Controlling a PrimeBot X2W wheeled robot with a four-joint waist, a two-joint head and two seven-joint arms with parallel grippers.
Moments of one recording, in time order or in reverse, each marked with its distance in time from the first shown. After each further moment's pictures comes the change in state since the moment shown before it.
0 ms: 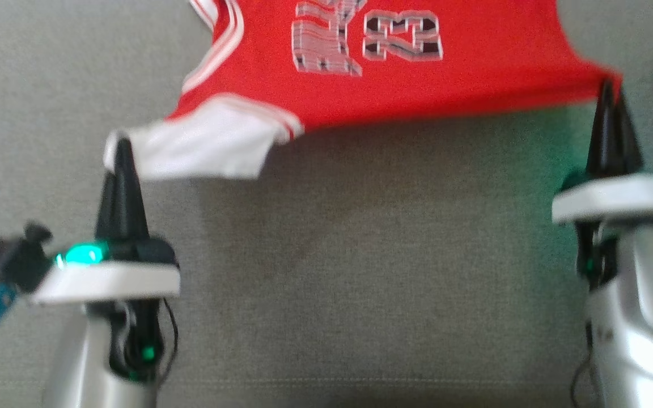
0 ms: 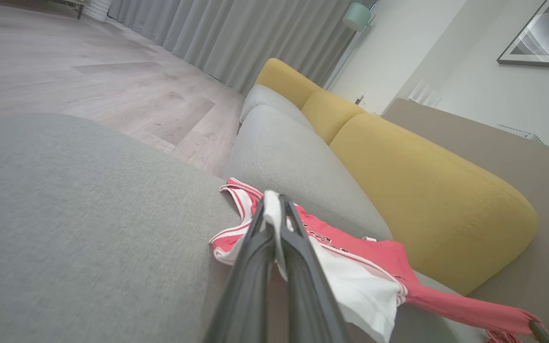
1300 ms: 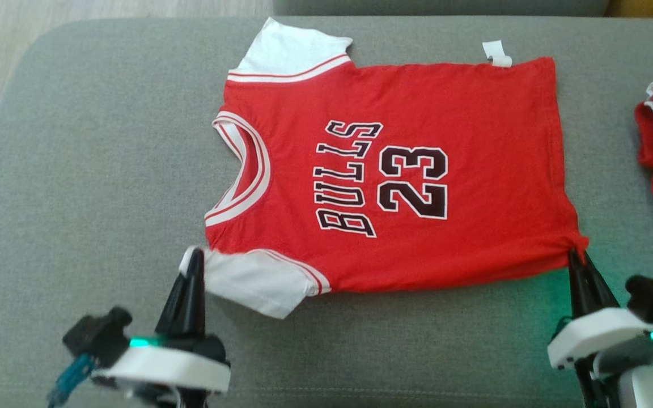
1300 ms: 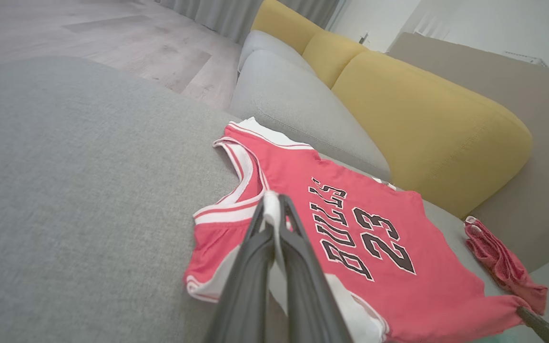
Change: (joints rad) left arm 0.319 0.025 -0.161 -0.039 0.076 0.067 0.015; right arm 0.511 0.017 0.004 -0.247 -0.024 0.000 0.259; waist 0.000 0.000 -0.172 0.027
